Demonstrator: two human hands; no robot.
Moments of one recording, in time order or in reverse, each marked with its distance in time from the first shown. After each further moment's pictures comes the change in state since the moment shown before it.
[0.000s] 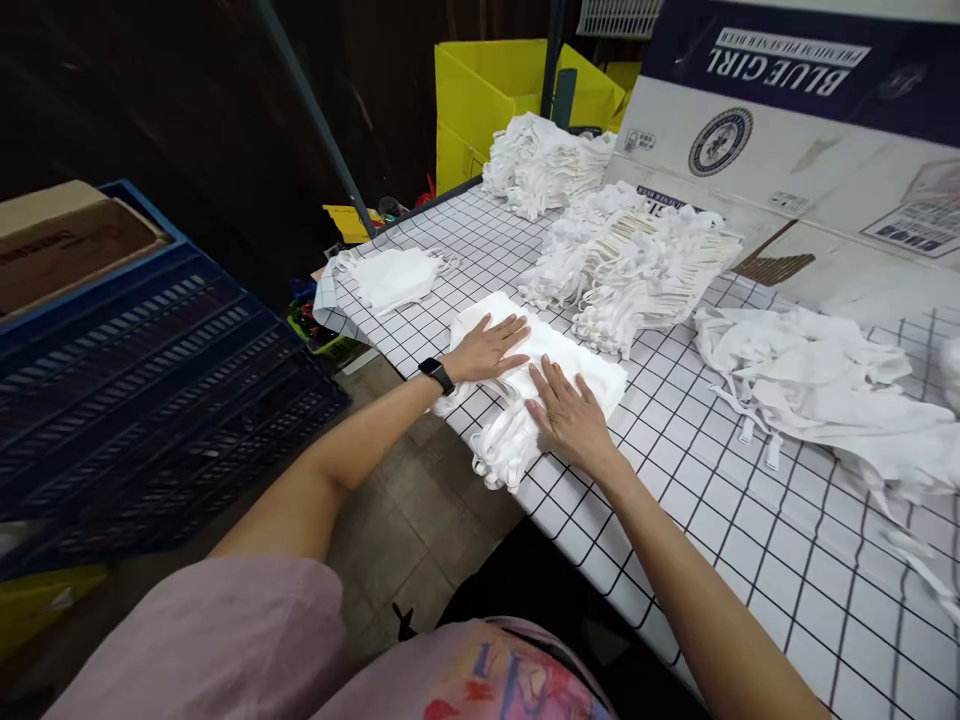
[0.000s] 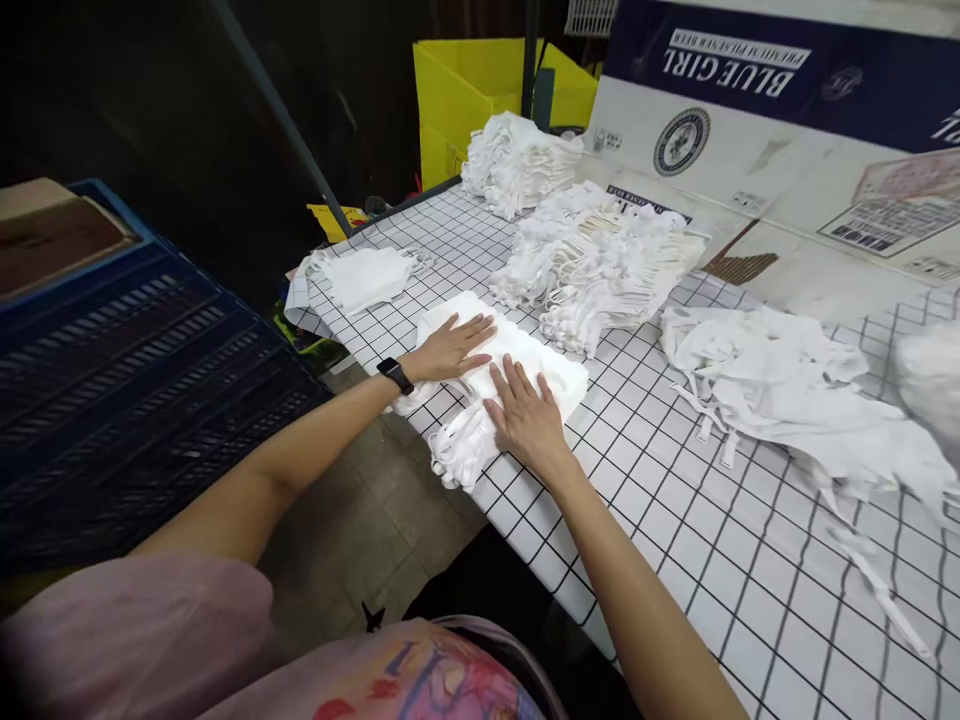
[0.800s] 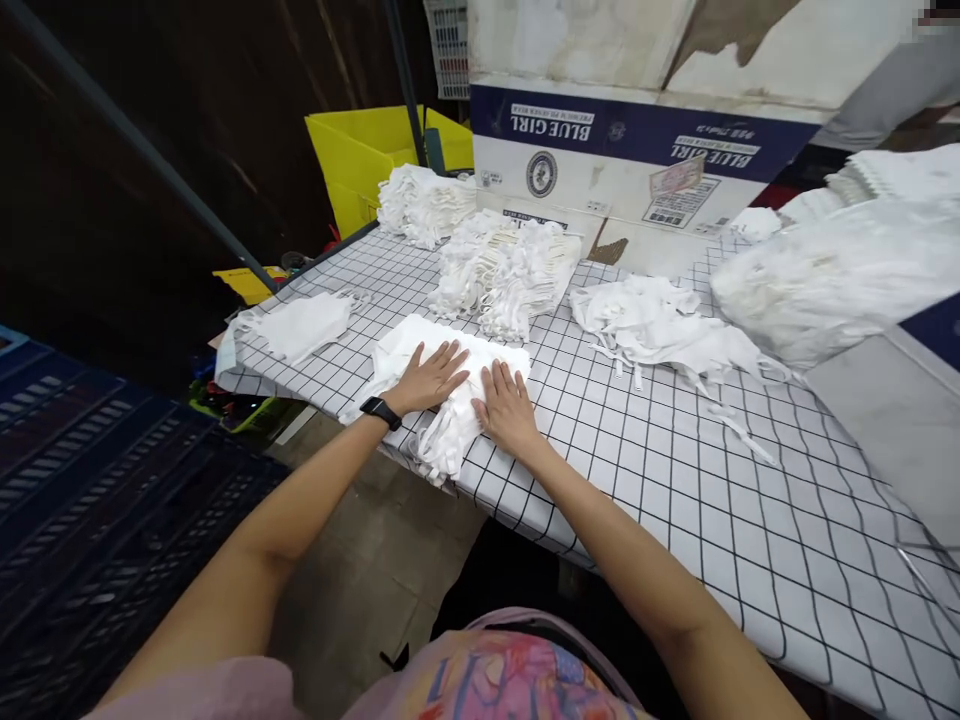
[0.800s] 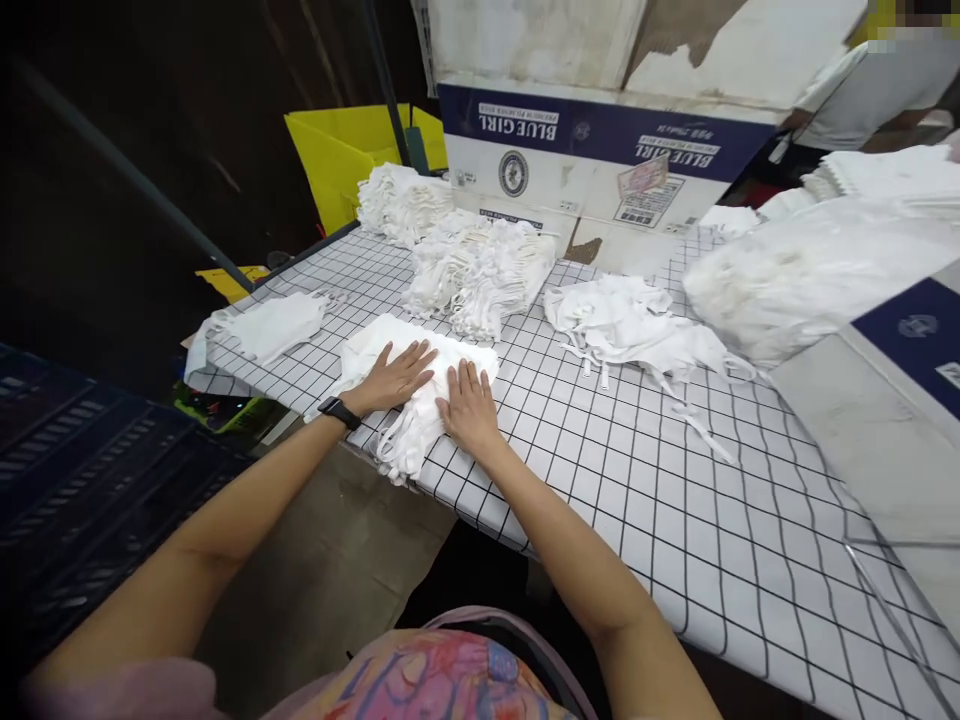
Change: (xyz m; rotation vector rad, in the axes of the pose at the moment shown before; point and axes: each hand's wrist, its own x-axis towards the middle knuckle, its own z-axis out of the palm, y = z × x) left_hand -0.003 0.052 0.007 0.095 -0.091 -0.041; right_hand -0.027 -0.001 0.013 0.120 0.172 0.260
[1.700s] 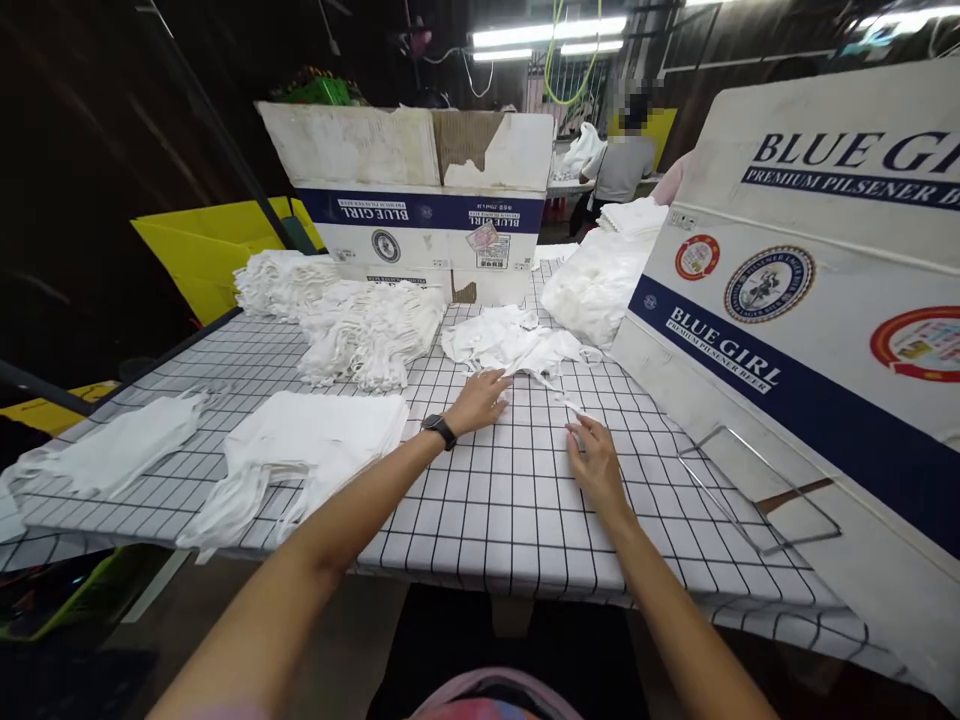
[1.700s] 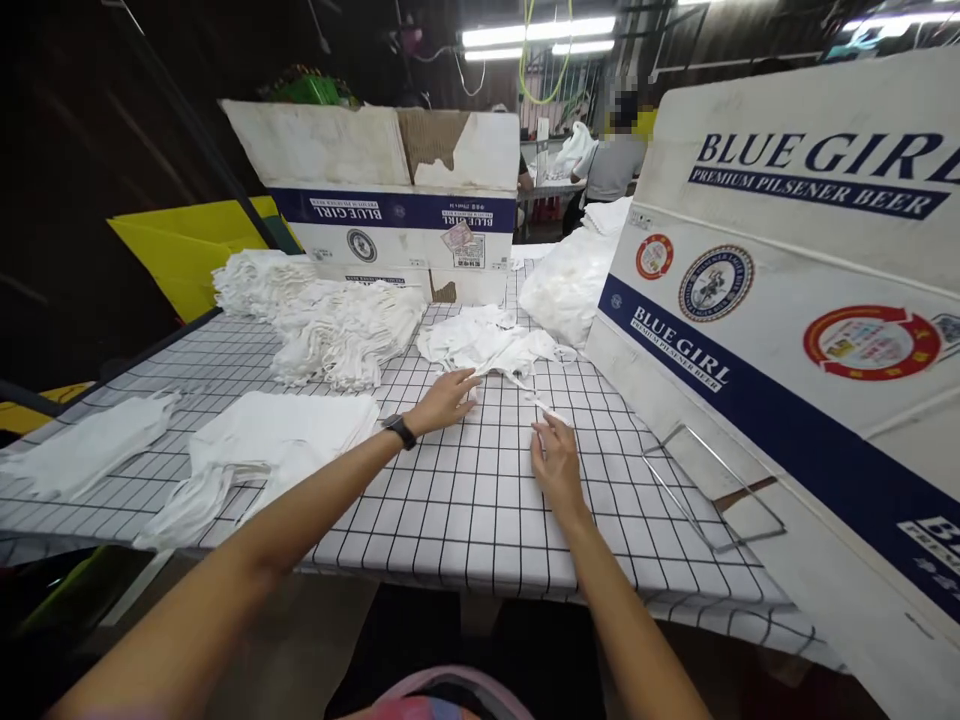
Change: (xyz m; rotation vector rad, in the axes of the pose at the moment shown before) left_hand 0.125 0.277 -0.008 -0.095 0.201 0.539; right_hand -0.228 0.211 -0.096 0.179 0.747 0.427
